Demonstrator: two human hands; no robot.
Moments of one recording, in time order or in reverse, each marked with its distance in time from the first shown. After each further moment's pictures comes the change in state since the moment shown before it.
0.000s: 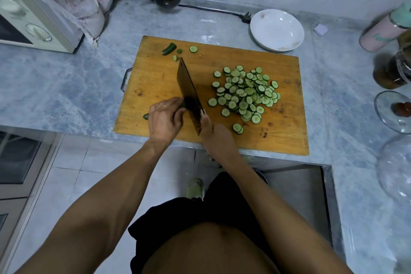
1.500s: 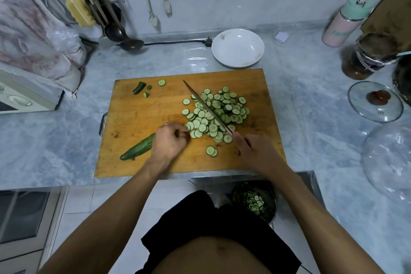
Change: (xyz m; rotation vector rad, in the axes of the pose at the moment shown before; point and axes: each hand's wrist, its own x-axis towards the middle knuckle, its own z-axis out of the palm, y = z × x) left_hand 0.048 0.102 0.007 -0.114 -0.396 -0.189; right_hand -0.008 0.090 -0.152 -0.058 0.103 -0.105
